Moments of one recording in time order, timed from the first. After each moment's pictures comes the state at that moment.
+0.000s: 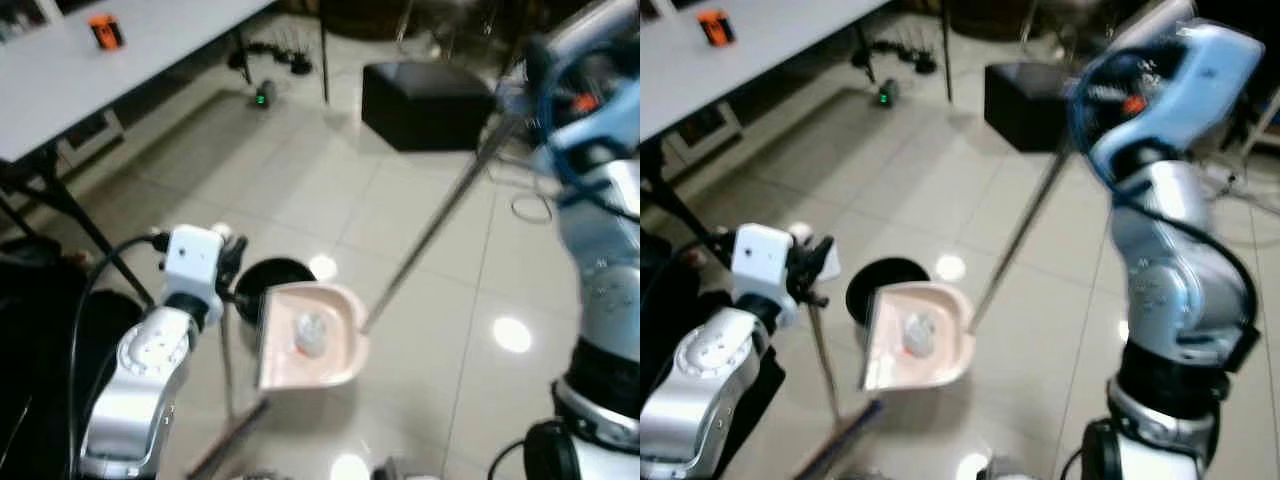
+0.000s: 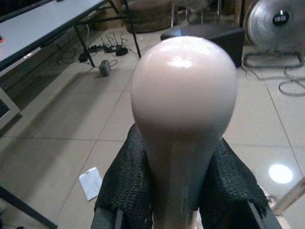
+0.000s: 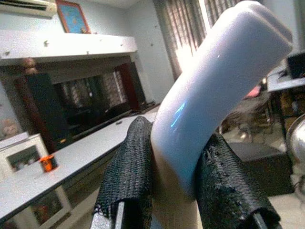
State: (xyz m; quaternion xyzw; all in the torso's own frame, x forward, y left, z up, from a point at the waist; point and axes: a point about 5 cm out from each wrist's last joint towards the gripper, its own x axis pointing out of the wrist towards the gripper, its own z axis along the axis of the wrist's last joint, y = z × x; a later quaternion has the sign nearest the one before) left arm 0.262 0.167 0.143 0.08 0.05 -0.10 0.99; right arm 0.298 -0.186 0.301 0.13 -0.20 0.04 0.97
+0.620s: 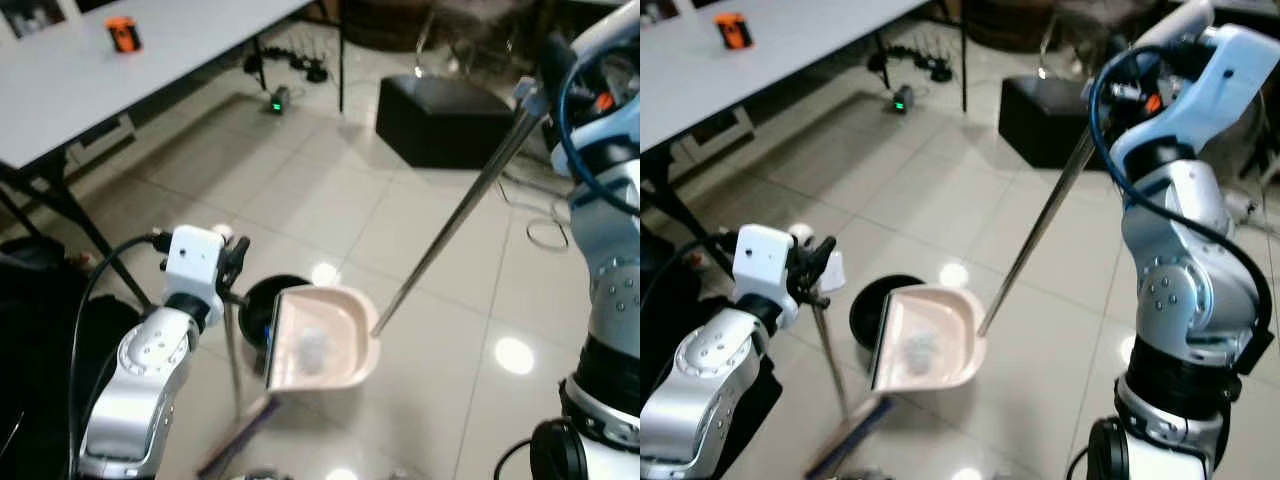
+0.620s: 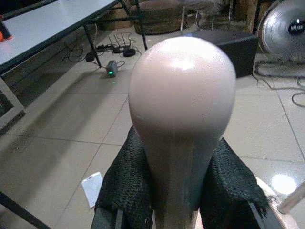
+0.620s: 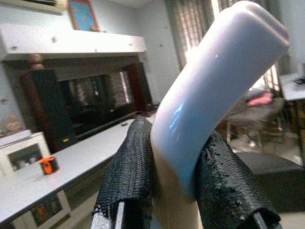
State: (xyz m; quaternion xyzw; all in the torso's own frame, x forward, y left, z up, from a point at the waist) left arm 0.261 0.167 0.142 0.08 0.05 -0.10 0.99; right arm 0.298 -0.188 0.304 0.13 -0.20 0.04 0.97
